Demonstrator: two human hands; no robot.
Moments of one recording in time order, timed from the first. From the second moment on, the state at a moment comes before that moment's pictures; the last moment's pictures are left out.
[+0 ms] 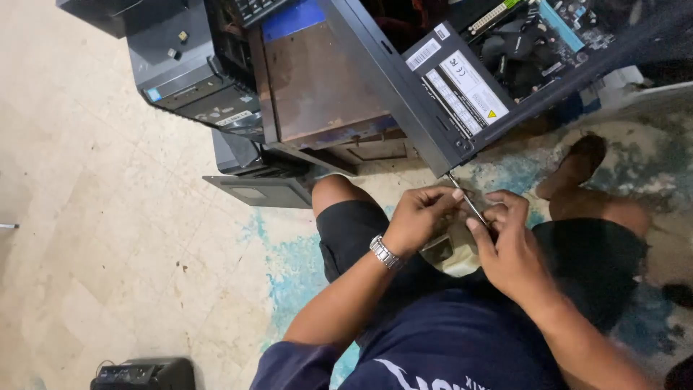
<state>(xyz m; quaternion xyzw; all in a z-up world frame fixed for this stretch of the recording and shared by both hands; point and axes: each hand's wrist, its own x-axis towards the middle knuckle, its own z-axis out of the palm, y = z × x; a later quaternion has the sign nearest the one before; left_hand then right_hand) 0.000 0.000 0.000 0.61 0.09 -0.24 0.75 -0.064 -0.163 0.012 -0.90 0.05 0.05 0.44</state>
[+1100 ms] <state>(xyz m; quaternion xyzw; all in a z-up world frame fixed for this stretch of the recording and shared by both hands) 0.009 -0.001 0.005 0.66 0.05 -0.22 0.71 -0.148 -0.214 -0.009 -0.97 -0.12 -0.06 0.22</state>
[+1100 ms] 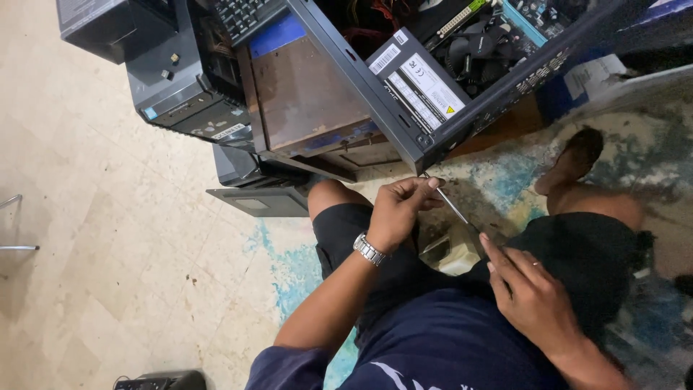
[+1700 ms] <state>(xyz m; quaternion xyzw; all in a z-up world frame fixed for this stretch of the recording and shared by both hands) 0.020 0.029 0.054 0.94 -0.28 0.16 0.13 -0.137 -0.215 -0.004 -0.92 -0.05 0.02 0.39</state>
